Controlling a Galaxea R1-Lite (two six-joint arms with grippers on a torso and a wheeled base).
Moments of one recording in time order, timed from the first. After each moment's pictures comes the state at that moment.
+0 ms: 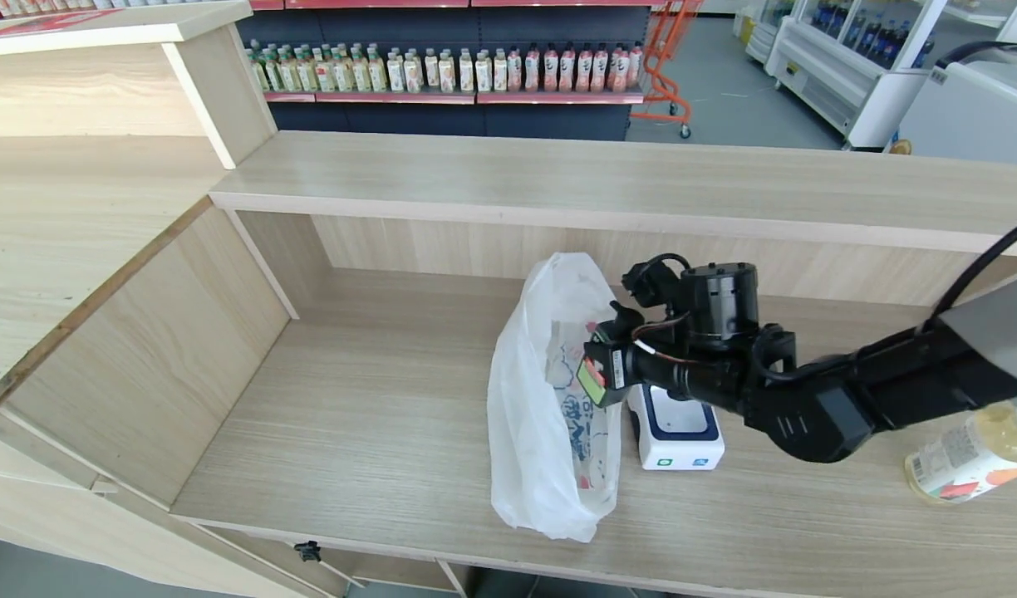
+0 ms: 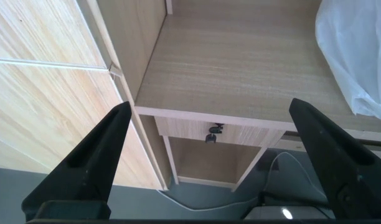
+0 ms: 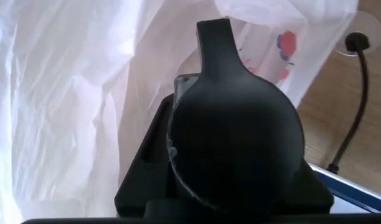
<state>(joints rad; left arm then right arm) 0.00 0.00 0.00 0.00 0.00 0.00 0.53 2.02 -1.04 -0.65 -0.02 0.01</state>
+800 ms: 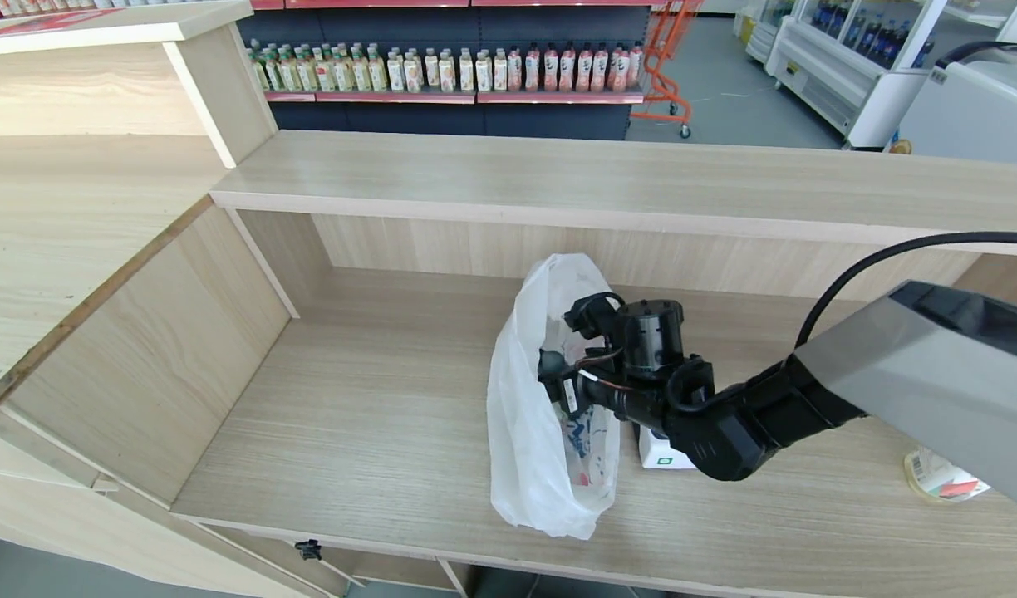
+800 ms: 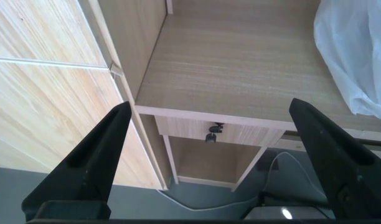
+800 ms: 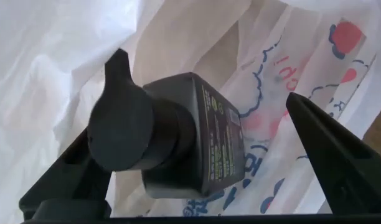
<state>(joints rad) 0.00 0.00 0.00 0.00 0.00 0.00 0.58 2.21 -1.14 -0.75 -0.06 -0.05</state>
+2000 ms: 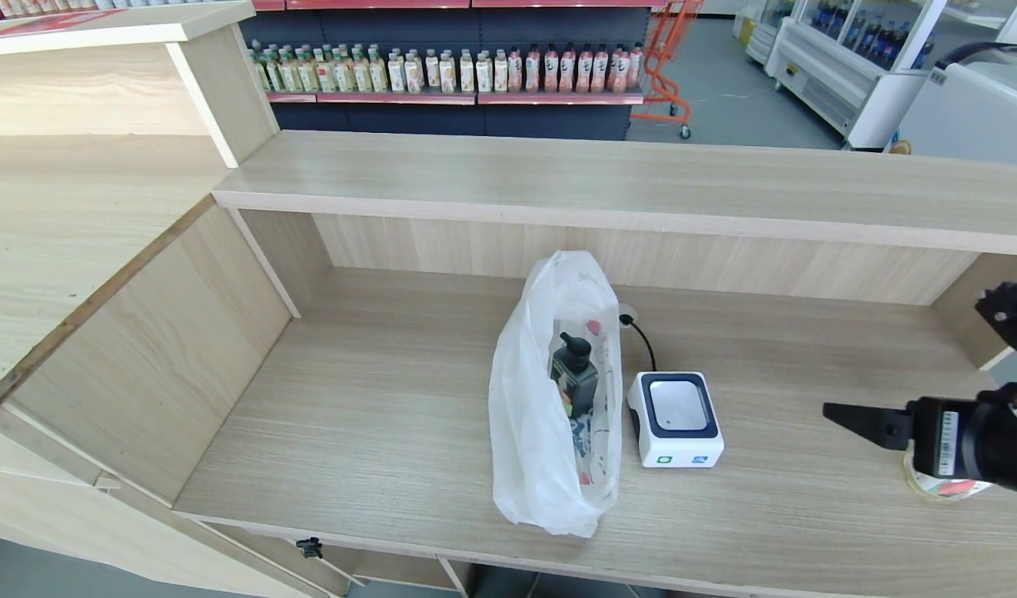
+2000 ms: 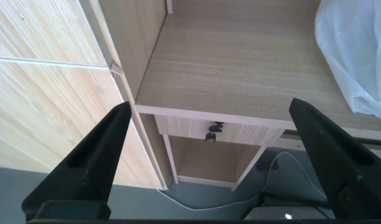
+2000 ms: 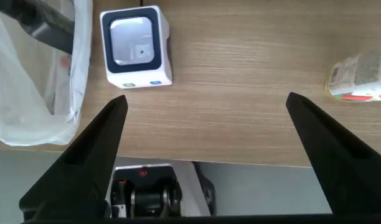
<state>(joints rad) 0.00 0.00 0.00 0.00 0.00 0.00 0.27 1.16 -0.64 -0.03 -0.19 0.20</state>
